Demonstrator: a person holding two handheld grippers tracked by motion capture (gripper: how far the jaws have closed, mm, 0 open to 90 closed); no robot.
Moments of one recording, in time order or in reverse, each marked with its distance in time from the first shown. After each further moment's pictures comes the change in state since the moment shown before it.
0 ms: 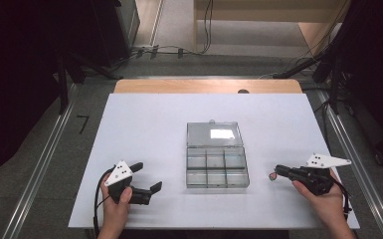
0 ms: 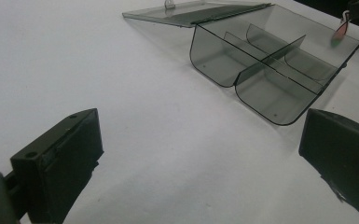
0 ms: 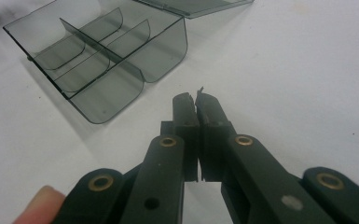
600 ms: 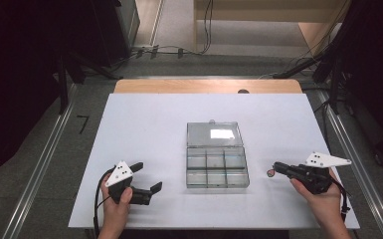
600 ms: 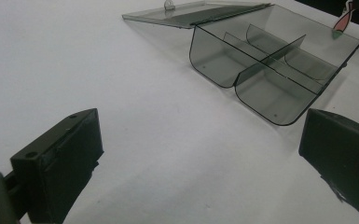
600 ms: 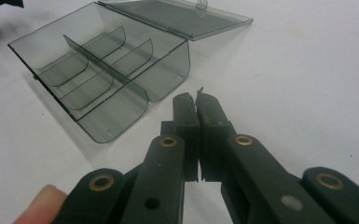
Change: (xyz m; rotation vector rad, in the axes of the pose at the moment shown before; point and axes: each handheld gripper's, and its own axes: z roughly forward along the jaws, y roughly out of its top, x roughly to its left) left arm -0.001 0.000 0.000 -0.002 0.001 0.011; right arm 0.009 0.010 0.000 -0.043 -0.020 -0.011
